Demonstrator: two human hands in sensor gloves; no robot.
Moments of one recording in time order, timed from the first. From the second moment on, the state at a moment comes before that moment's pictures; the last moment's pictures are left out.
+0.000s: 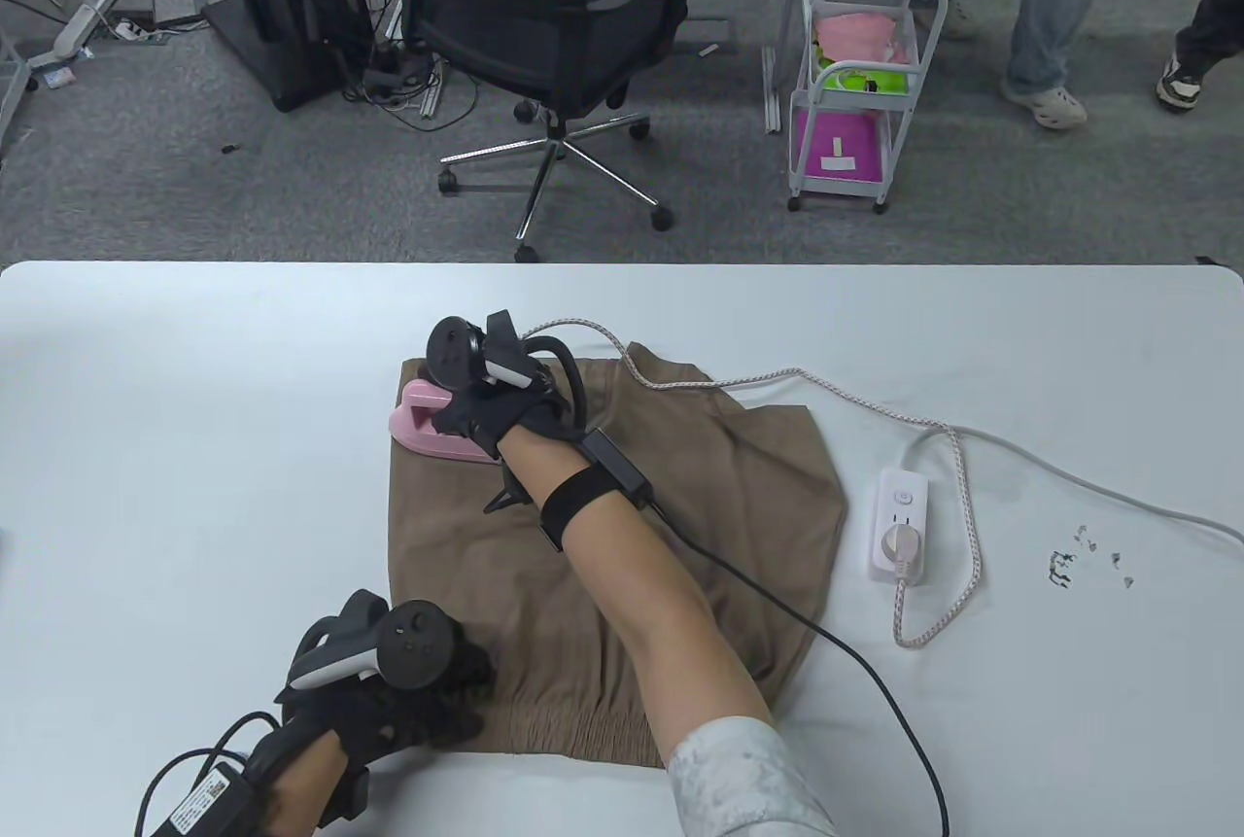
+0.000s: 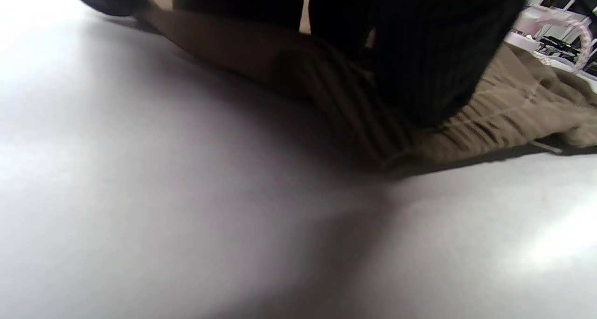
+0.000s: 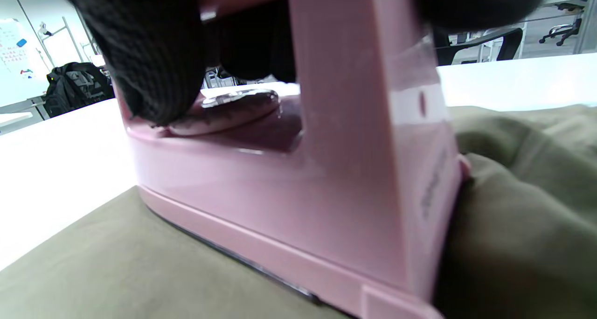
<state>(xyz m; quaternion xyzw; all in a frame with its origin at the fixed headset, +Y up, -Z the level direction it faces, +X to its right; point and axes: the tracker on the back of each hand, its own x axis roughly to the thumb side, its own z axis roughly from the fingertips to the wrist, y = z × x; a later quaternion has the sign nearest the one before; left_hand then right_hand) -0.237 -0.766 -0.252 -0.28 -0.24 0.06 0.93 -0.144 -0.714 -0.508 0.23 0.10 0.96 0.10</state>
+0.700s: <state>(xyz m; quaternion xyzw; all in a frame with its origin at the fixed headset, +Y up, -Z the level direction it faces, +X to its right) -0.238 -0.768 -0.253 -0.28 -0.23 0.06 0.93 -0.041 -0.701 -0.498 0.18 0.05 0.98 0.03</state>
